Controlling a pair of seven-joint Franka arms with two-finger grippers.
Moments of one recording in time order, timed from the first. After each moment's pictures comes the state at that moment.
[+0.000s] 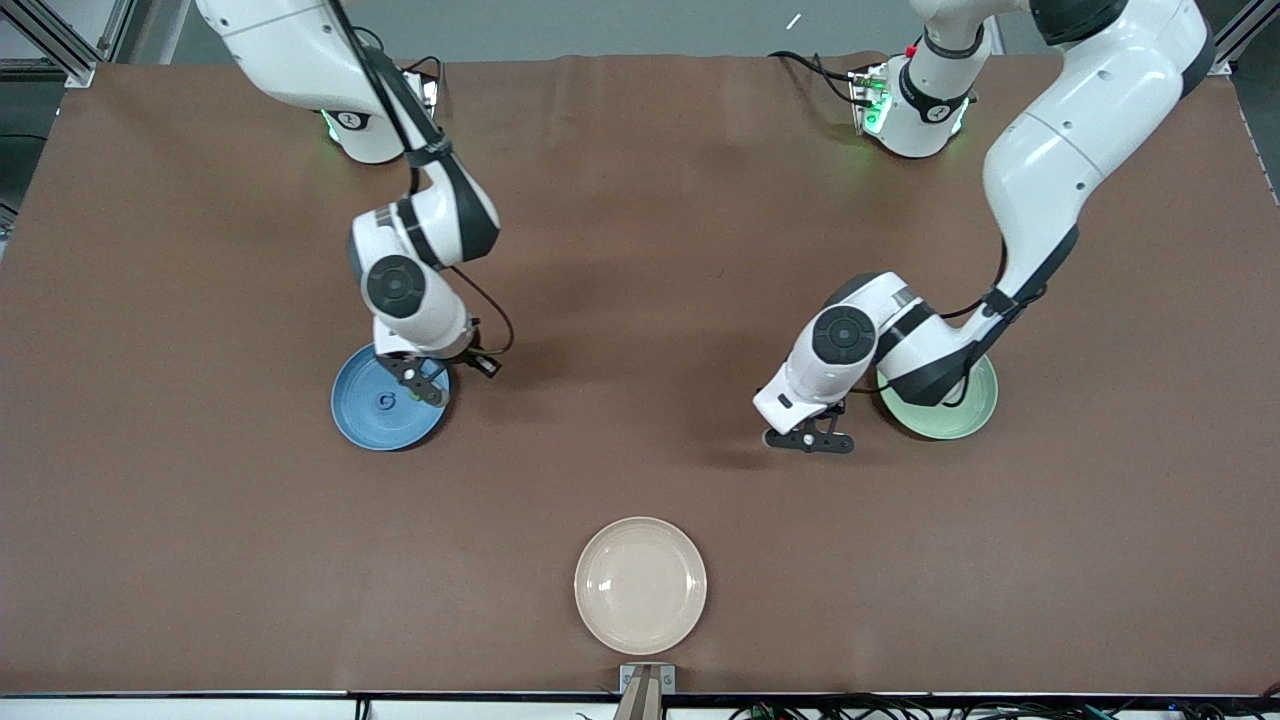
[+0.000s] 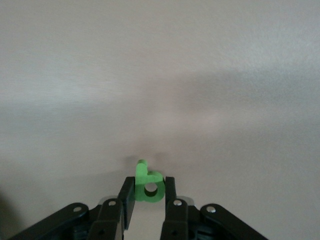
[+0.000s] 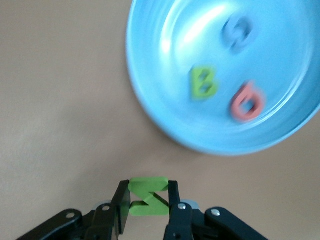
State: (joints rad) left arm 0.29 0.84 -0.85 -1.75 0.76 2.20 -0.78; right arm 0.47 0.37 -0.09 -2.07 0.10 2.33 0.94
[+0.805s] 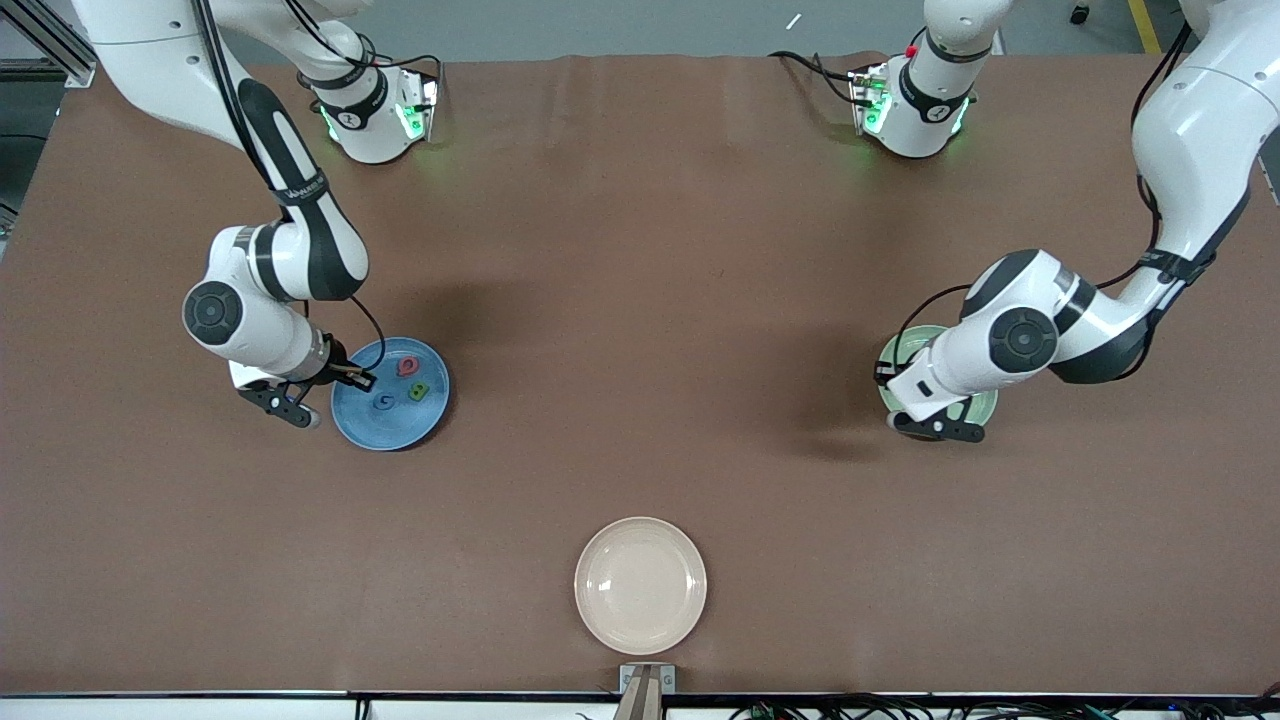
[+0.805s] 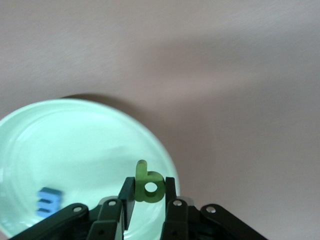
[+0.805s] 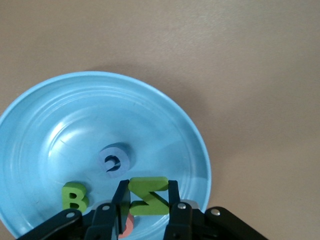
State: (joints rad) left arm 0.82 0.83 -1.12 -1.96 0.79 2.04 -0.51; right arm 0.18 0.35 -0.08 -2.19 0.10 2.45 0.49
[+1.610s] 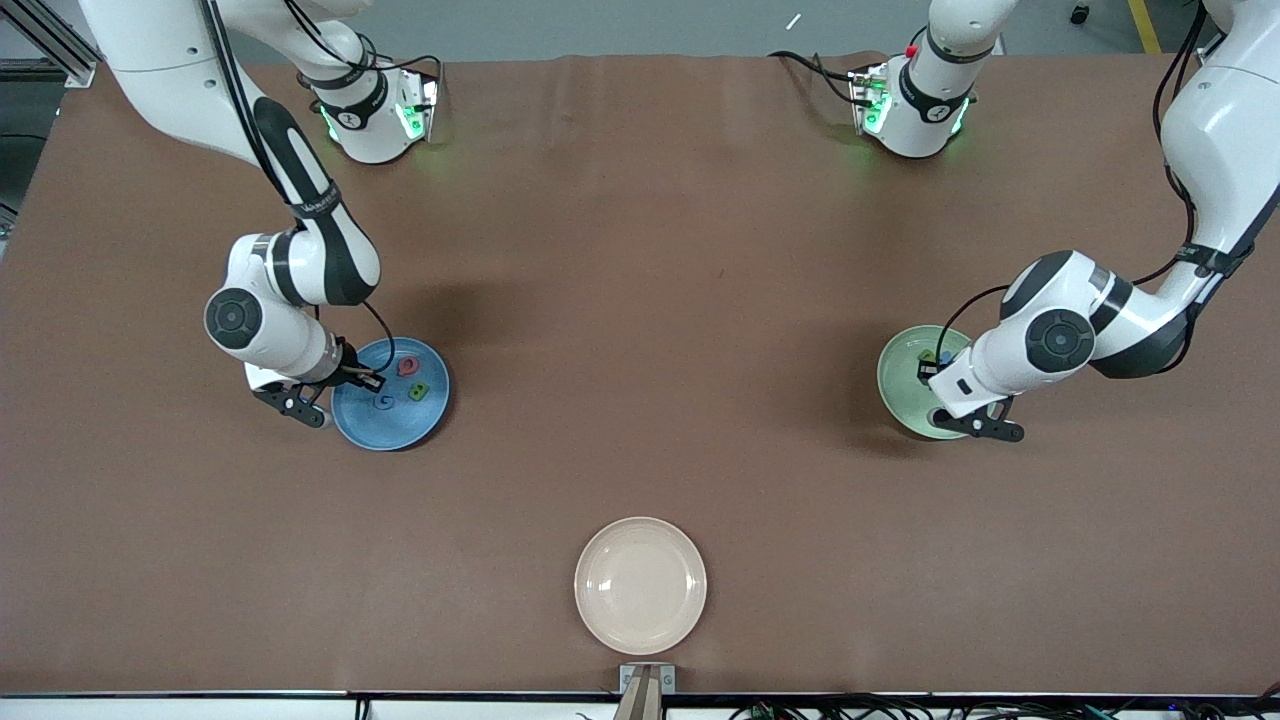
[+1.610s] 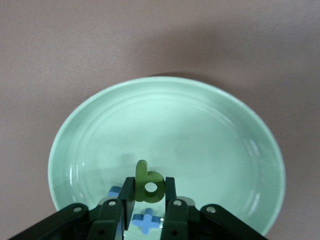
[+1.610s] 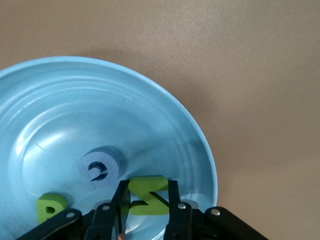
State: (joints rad) left arm 0.90 0.83 -1.07 -2.00 0.90 2.04 -0.43; right arm 0.18 0.41 -0.08 -2.20 0.10 2.50 0.49
